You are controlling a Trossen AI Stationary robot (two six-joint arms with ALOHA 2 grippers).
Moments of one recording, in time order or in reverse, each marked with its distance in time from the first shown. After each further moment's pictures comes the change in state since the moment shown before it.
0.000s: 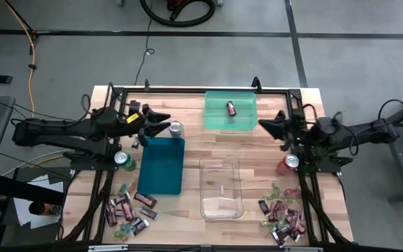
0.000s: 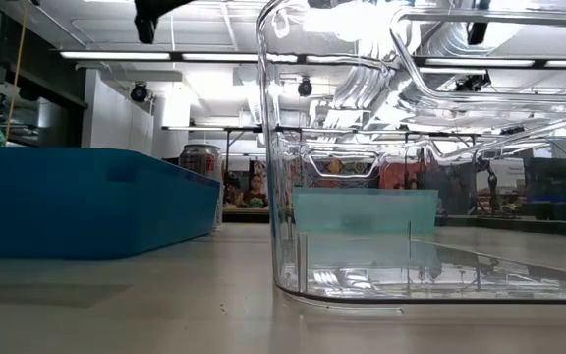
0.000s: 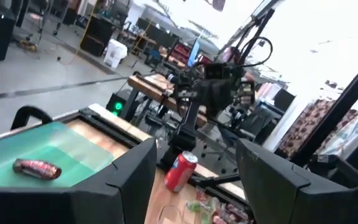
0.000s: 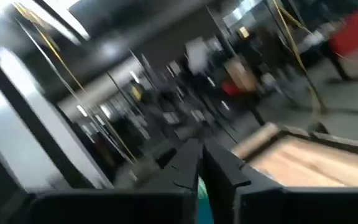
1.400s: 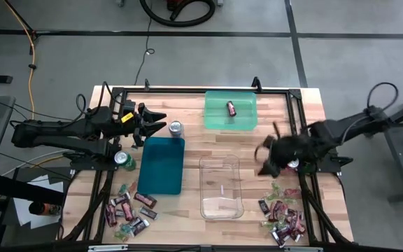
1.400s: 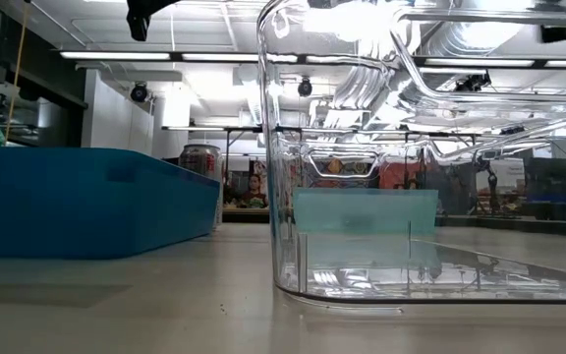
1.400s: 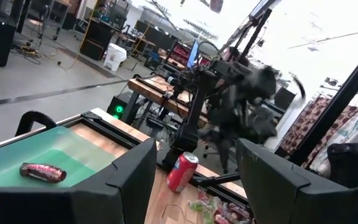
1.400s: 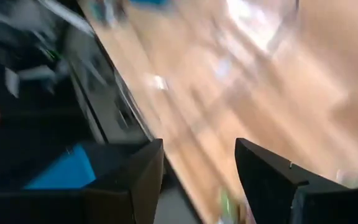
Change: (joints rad) left arm 0.000 -0.051 0.000 -0.050 0.000 0.023; right arm 0.233 0.421 0.478 -1.087 -0.521 0.751
